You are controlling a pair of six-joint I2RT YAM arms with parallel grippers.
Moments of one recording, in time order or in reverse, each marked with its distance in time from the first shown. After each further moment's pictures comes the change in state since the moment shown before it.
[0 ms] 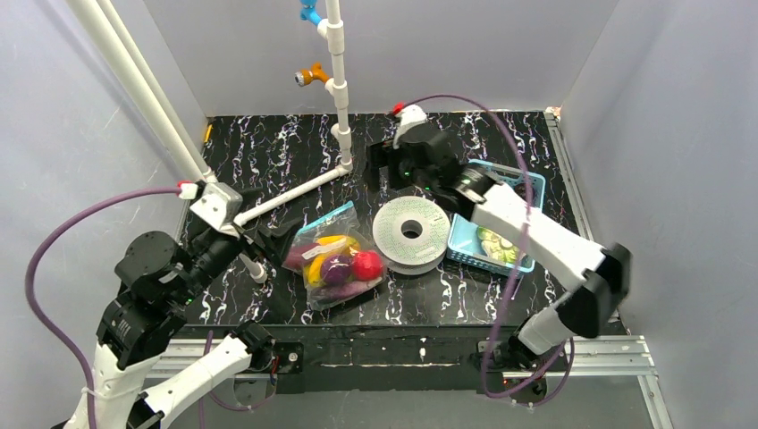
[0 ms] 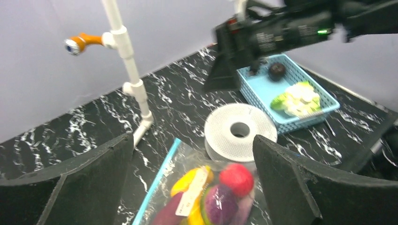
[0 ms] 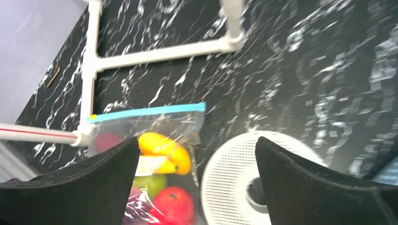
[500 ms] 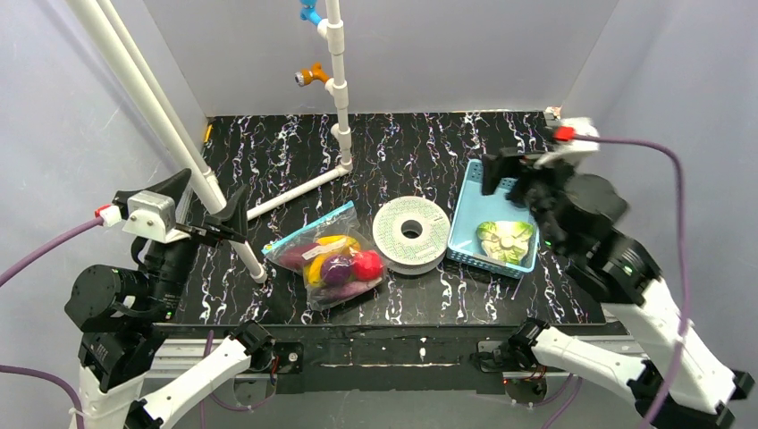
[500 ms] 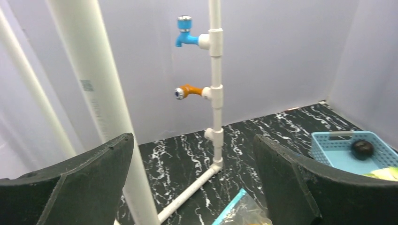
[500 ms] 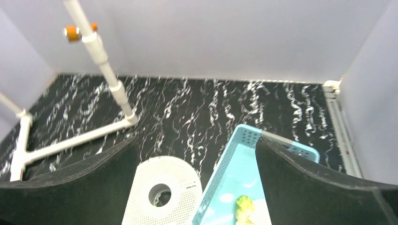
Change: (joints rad) left arm 0.000 -0.091 0.016 0.205 -0.323 0.147; right arm -0.030 -0.670 -0.171 -0.098 0.459 -0.236
